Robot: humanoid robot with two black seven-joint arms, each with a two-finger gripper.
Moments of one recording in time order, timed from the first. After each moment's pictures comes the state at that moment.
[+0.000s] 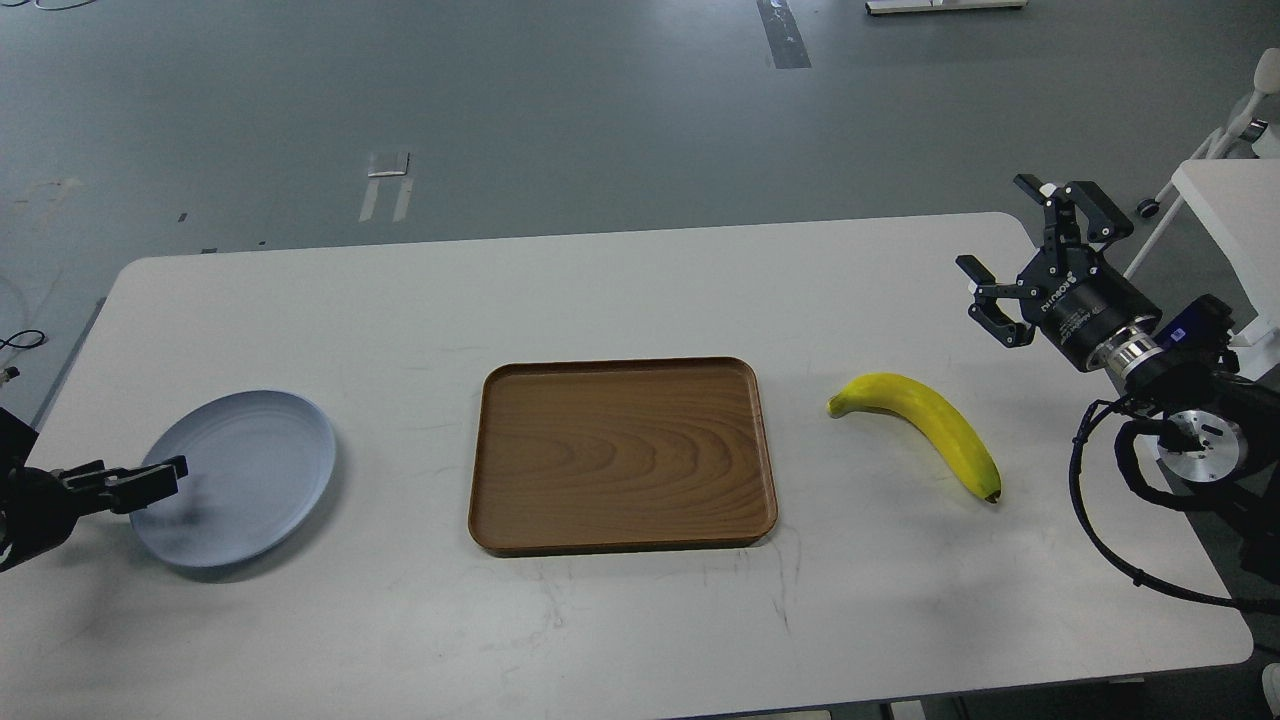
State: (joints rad) left arm -0.54 0.83 -0.25 -0.67 1.44 -0.03 -0.49; right arm 0.69 -0.60 0.39 0.75 -0.01 0.49 0.49
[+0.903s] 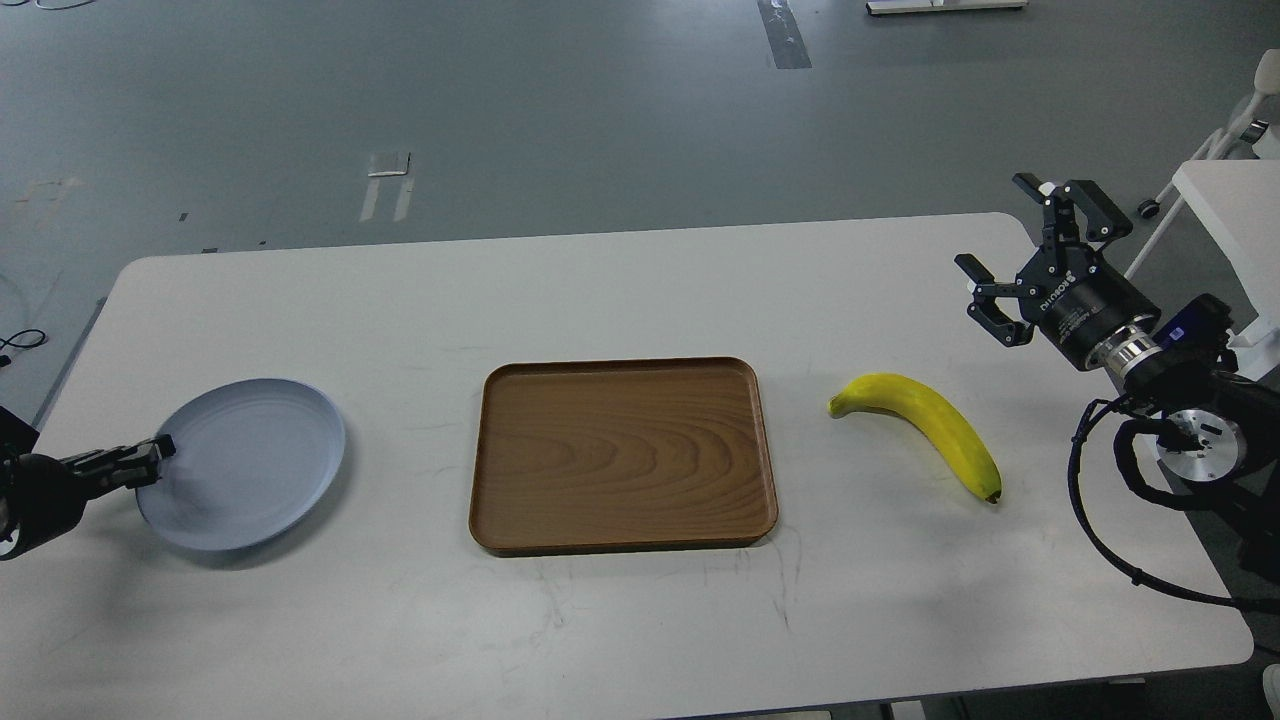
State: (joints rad) left arm -0.61 0.85 -0.22 -0.70 1.37 -0.04 -0.49; right arm 0.70 -0.60 0.39 0.75 -0.01 0.49 0.49
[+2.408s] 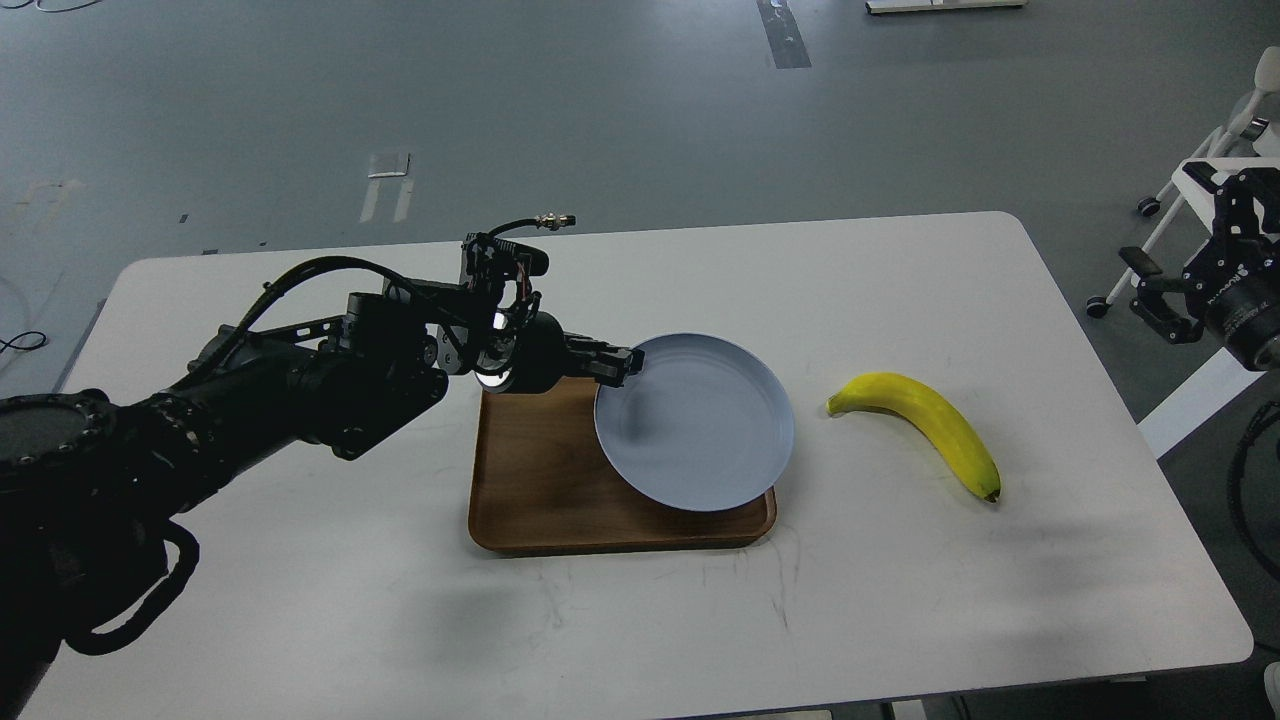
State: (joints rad) left arm -1.07 0.04 -0.06 -0.52 1.47 -0.33 -0.49; right arm 0.66 -0.81 0.39 0.70 -0.01 0.49 0.49
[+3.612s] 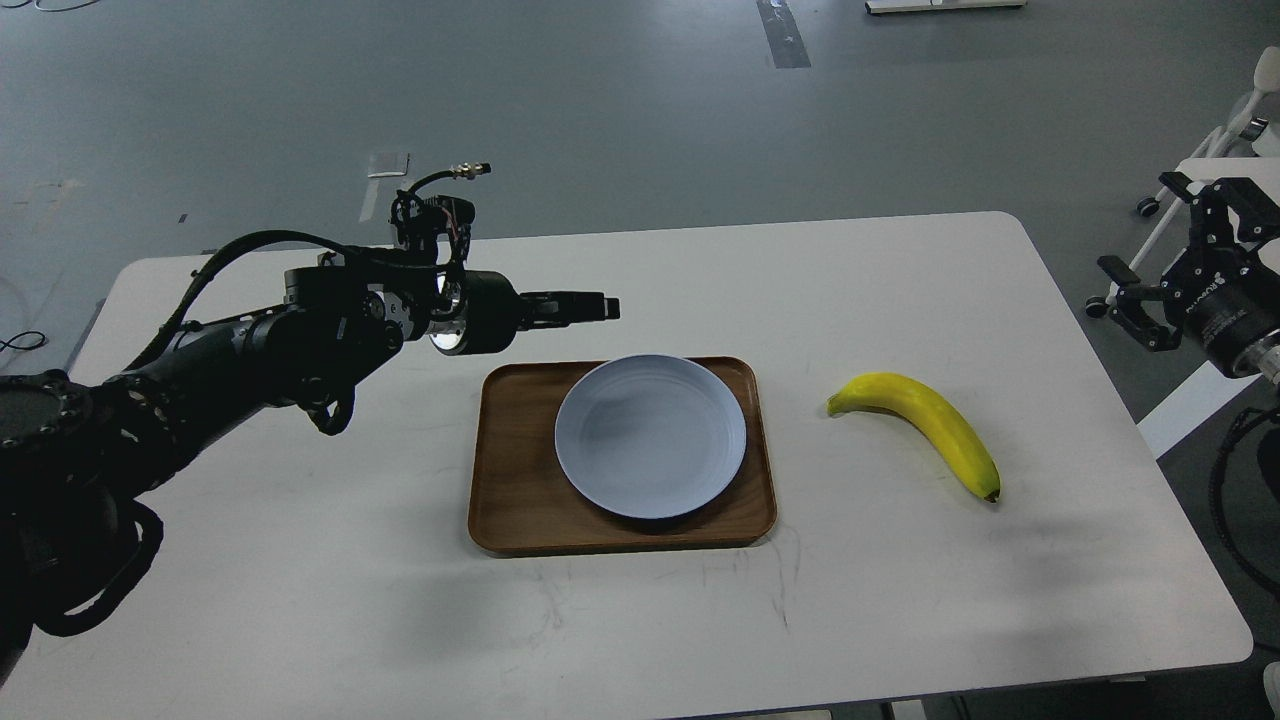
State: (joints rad) left arm -1.13 0.14 -0.03 -0.44 0.84 -0.47 -0.49; right arm 0.66 -0.78 0.38 0.71 -0.01 0.49 0.49
